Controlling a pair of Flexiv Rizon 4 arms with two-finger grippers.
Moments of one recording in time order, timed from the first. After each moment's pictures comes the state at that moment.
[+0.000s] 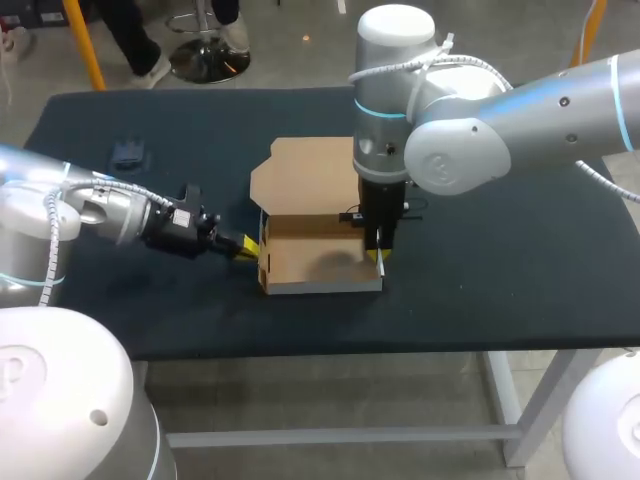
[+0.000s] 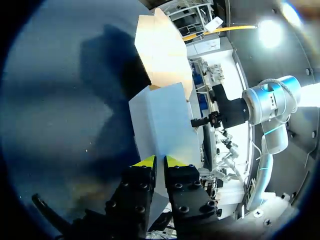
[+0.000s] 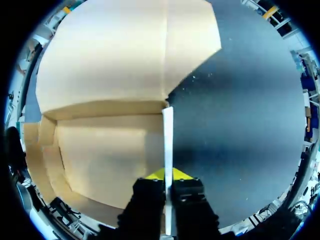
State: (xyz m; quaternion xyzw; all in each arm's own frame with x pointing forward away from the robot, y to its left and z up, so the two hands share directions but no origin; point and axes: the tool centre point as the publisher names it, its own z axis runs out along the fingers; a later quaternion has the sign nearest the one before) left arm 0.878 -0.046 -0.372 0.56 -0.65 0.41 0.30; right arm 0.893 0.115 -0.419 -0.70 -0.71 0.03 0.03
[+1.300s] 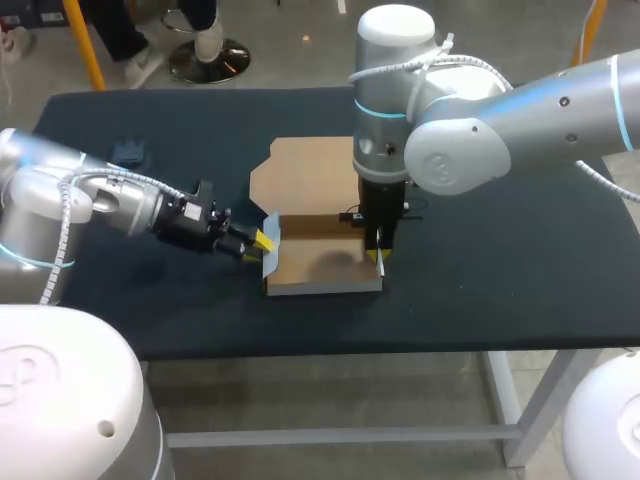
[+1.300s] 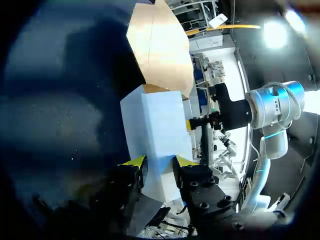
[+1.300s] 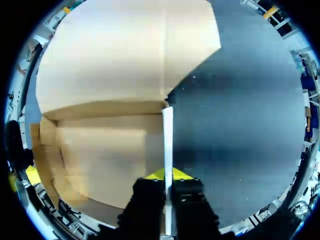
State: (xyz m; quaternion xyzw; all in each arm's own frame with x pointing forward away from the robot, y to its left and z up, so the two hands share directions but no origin) left arm 0.880 -0.063 -0.372 0.56 -0.66 0.38 0.33; right arm 0.892 0.115 -0.419 -0.70 -0.71 0.03 0.03
